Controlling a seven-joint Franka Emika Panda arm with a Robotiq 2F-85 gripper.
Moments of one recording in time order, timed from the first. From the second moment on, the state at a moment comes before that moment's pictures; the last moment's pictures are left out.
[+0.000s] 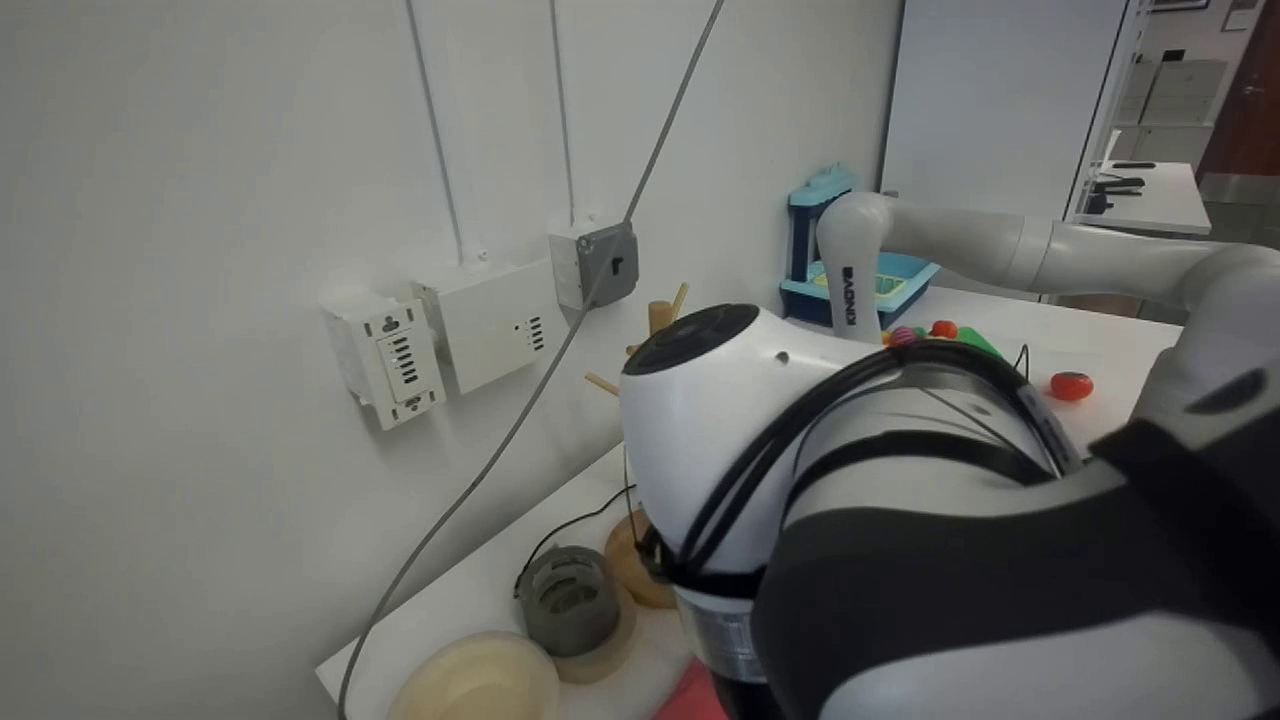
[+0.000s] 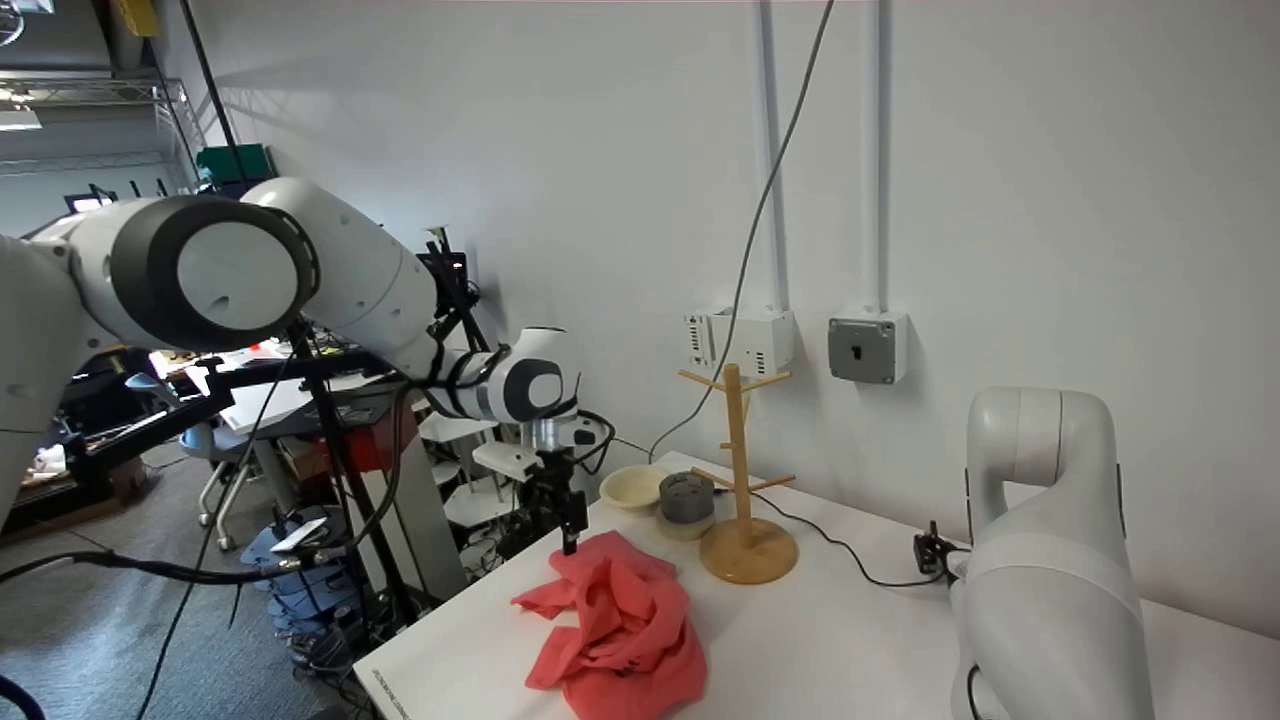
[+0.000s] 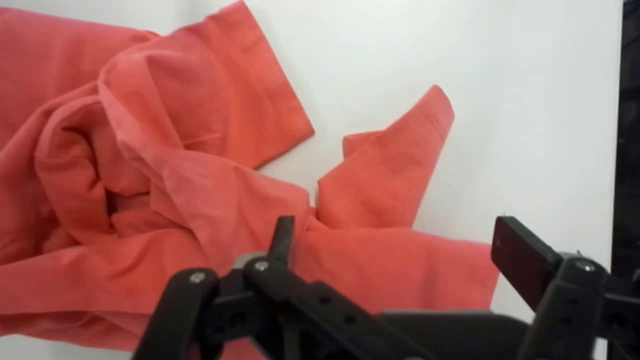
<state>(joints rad) 0.40 0.66 0.10 -1.72 -0.05 2.15 0.34</state>
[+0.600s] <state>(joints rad) 0.38 0.63 0.05 -1.79 -0.26 2.11 0.23</state>
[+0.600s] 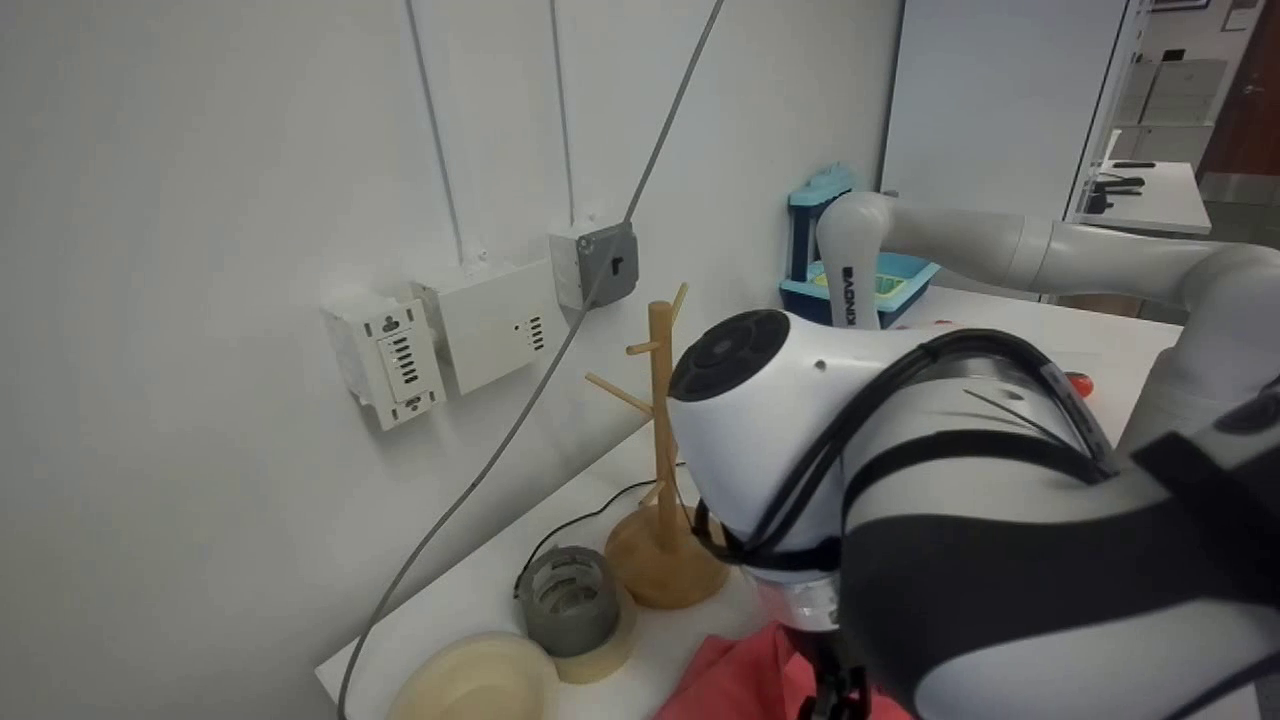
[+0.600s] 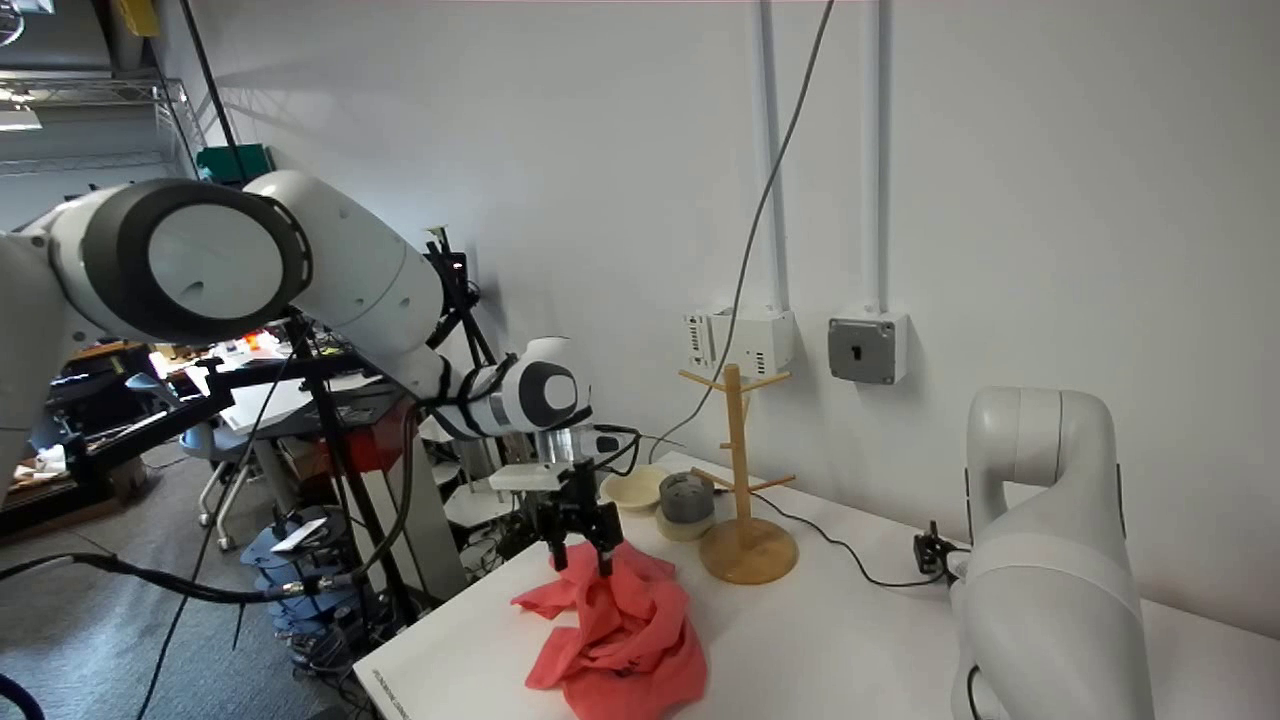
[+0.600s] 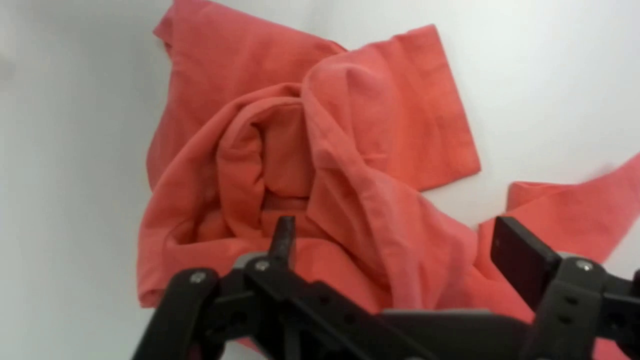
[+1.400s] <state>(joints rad) 0.31 0.62 0.03 -1.88 -0.29 2.11 0.21</state>
